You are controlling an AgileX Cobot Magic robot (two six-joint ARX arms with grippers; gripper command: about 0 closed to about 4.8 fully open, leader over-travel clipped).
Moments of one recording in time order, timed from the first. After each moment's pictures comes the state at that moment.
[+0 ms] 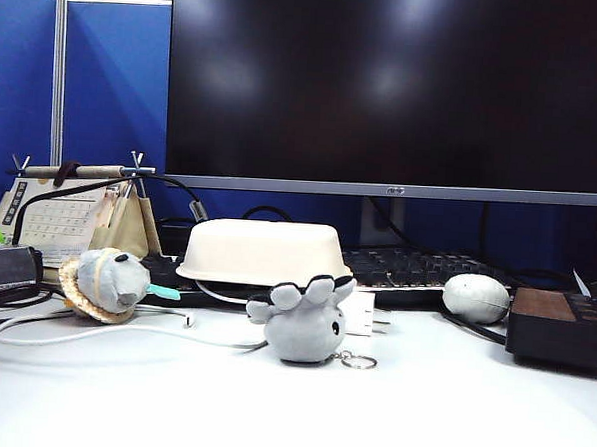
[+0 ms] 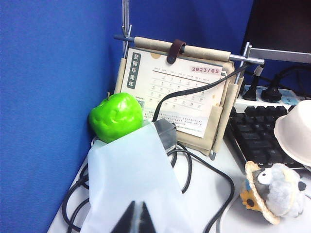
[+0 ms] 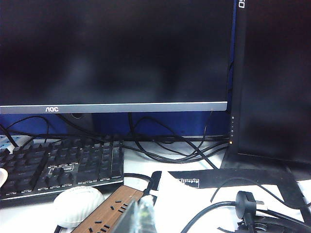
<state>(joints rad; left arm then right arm) -0.02 0.01 0.07 -0.15 -0.07 -0.04 -0.19 0.07 0.01 0.19 -0.20 0.08</state>
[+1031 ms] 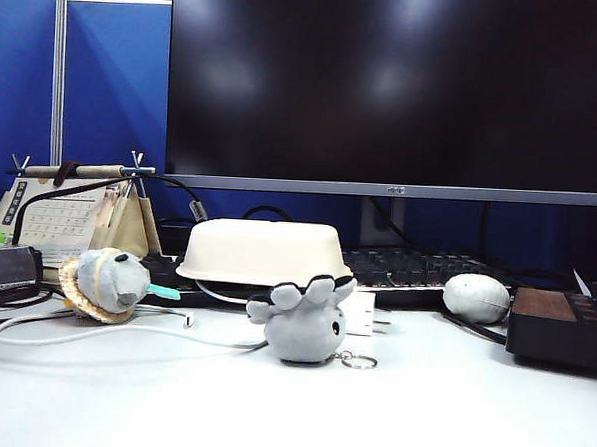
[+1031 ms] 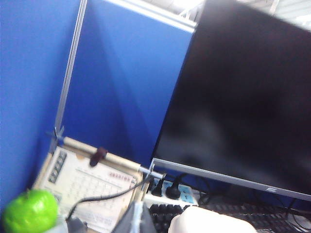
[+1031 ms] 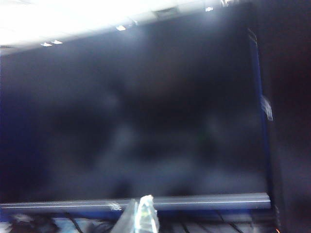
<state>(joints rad) -0.02 0.01 0.35 -0.12 0.11 -0.29 -0.19 0.08 0.39 0.05 -0.29 0.26</state>
